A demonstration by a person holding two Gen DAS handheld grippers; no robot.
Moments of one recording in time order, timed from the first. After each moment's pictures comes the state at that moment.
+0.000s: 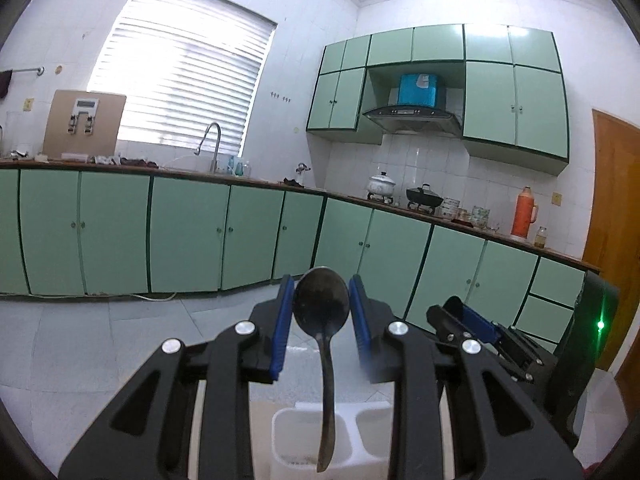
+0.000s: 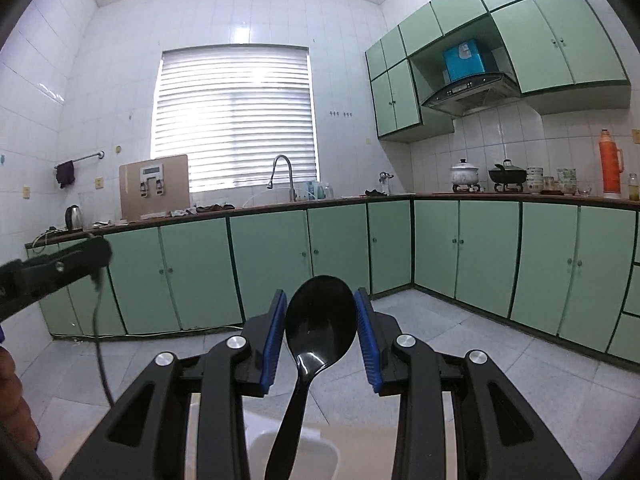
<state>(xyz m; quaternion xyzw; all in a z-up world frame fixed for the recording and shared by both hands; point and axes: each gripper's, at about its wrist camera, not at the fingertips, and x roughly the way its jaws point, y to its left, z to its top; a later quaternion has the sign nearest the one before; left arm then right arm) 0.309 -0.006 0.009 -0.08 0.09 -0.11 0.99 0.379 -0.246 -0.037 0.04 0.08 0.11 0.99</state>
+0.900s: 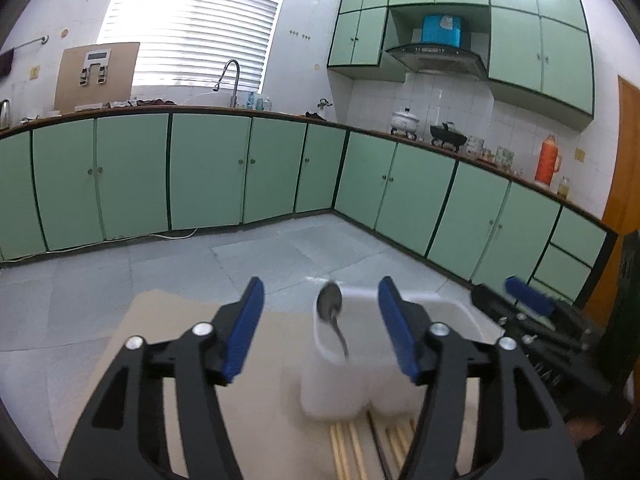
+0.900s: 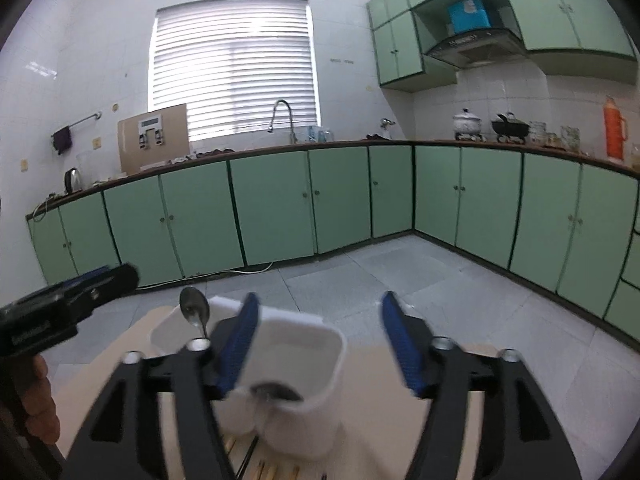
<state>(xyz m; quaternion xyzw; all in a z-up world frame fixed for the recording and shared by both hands) 0.293 0.029 -0.073 -0.07 0.20 -0.09 0.97 0.323 -0.247 -0.103 0.05 0.18 0.10 0.98</state>
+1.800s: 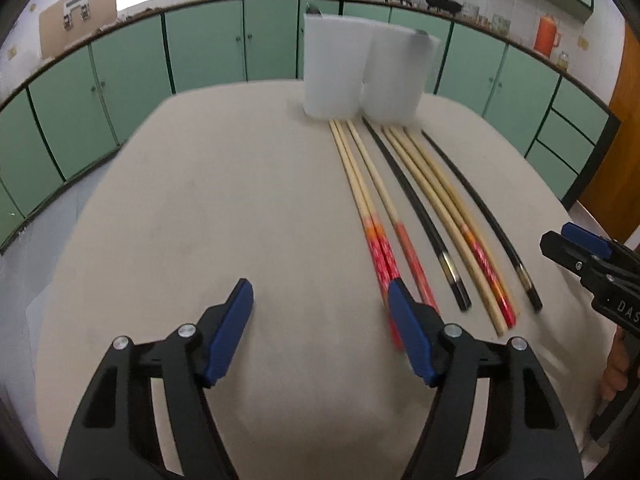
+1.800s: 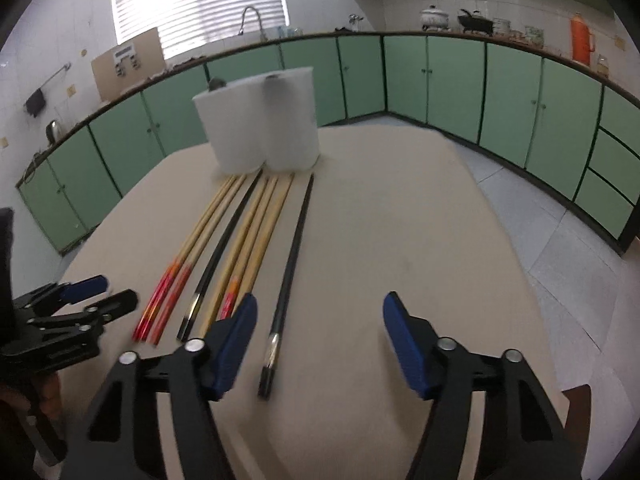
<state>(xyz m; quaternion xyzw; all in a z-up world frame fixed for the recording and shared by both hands) 0.136 0.041 -0.197 0.01 0.42 -0.09 0.90 0.138 -0.263 -0.198 0.05 0.37 0.09 0.92</state>
